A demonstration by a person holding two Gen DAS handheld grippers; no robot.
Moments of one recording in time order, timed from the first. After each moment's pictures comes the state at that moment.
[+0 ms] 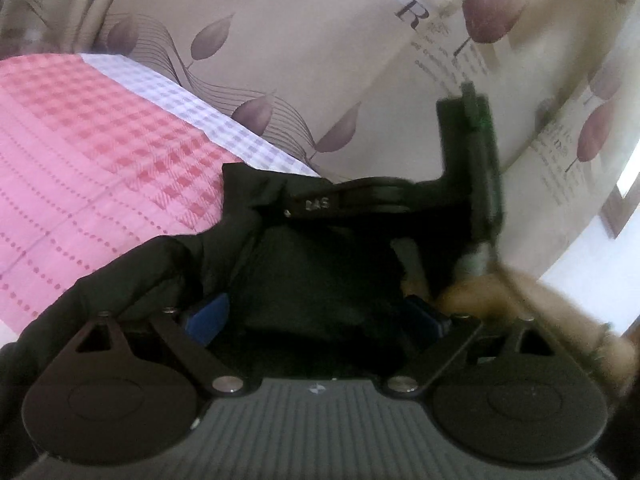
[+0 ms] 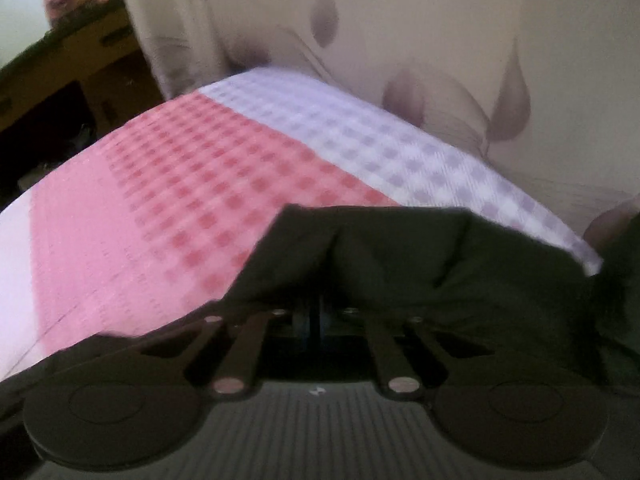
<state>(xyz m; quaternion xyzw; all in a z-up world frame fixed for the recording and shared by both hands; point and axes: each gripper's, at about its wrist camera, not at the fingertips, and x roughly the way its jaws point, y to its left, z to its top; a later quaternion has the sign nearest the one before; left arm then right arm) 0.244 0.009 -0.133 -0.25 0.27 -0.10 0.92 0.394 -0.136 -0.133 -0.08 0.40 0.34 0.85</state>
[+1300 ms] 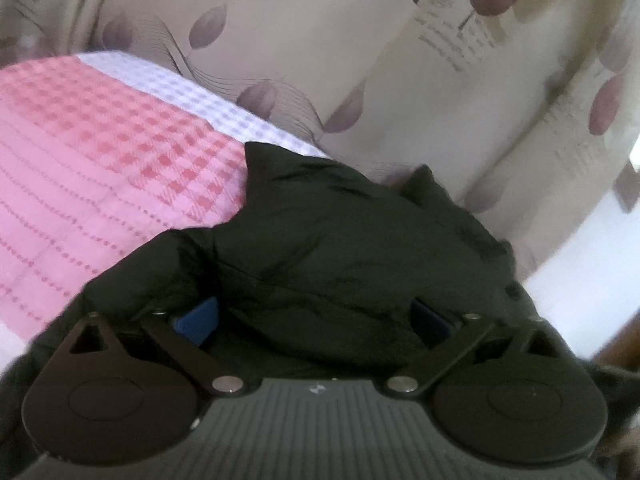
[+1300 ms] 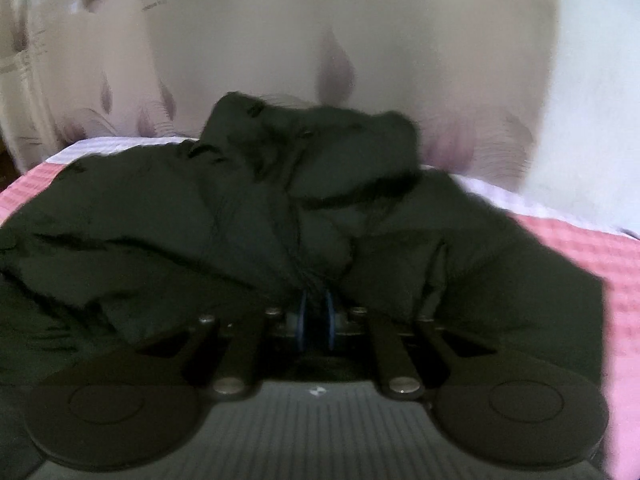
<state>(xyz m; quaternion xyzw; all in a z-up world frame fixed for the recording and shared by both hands) 0.247 0.014 -0.121 -0.22 0.32 -0.10 0.92 0.254 -0.414 -0.132 0.03 0.34 0.09 0.94</state>
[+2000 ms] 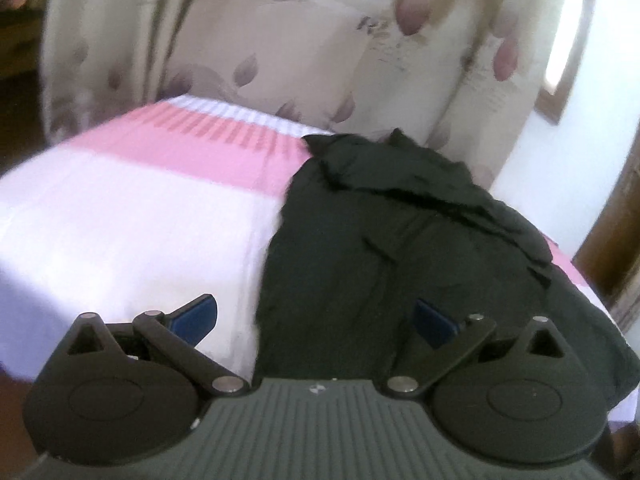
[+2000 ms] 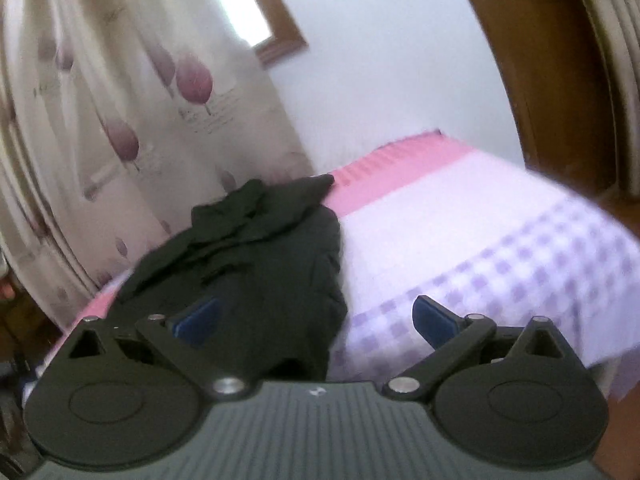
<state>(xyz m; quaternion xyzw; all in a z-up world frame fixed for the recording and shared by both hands) -0.024 0.142 -0.098 -0.12 0.30 -0.12 0.94 -0.237 -0.526 -0.120 0.28 0.19 -0.04 0.94</state>
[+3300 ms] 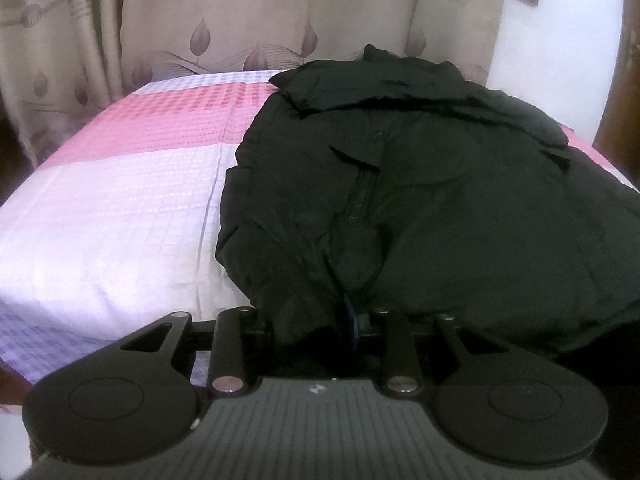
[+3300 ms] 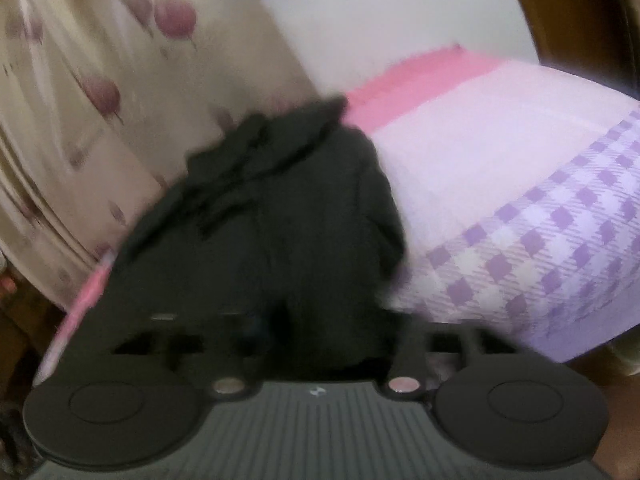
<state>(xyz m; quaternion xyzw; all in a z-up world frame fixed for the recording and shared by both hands) -0.023 0.080 -0.120 0.05 0.36 -0.13 0.92 -0.155 -0.481 -0.158 0.30 0.29 -0.02 0.91</state>
